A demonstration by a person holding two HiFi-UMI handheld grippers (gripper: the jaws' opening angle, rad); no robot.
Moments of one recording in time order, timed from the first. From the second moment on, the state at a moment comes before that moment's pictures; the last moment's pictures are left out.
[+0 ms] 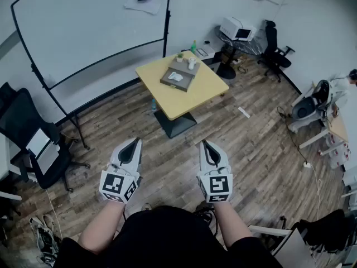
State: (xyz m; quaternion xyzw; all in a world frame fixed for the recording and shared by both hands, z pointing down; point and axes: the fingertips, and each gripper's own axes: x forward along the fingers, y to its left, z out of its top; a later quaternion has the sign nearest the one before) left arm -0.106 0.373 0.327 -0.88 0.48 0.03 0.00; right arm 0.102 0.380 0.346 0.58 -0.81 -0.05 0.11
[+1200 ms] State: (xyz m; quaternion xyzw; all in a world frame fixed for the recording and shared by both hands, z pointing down) left arm -0.093 0.384 0.343 -0.87 0.50 0.02 -0.01; right arm 0.125 0.383 0.337 0.53 -0.85 -0.03 0.05
